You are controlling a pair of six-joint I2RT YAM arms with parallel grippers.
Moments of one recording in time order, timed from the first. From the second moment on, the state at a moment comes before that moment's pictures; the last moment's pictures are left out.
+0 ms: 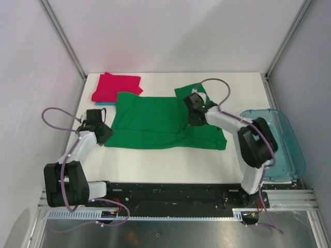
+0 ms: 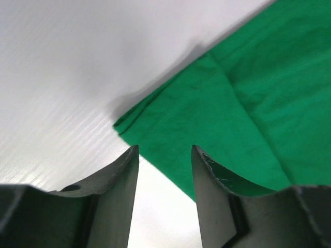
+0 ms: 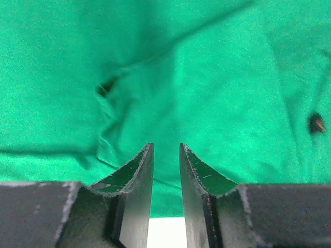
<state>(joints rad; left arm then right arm) 0.07 1.28 0.77 -0.50 -0.18 -0.73 0.61 1.89 1.37 -0.51 0.28 0.57</state>
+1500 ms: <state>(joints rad) 0.21 1.36 0.70 -0.44 -0.25 -0.80 0.26 1.14 0.59 -0.57 0.09 0.78</state>
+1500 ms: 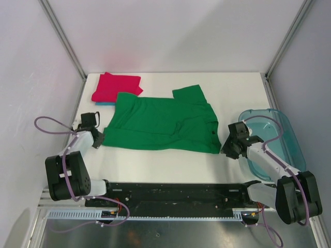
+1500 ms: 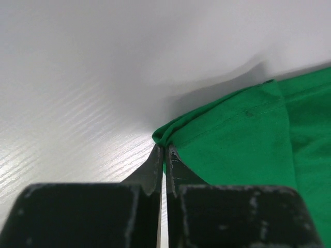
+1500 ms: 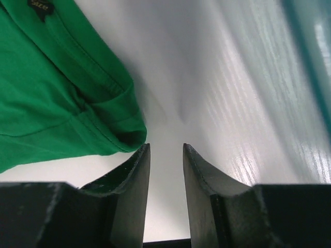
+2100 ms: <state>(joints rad) 0.21 1.36 0.70 -0.44 -0.28 -0.80 0.43 1.24 0.58 -0.43 0.15 0.84</state>
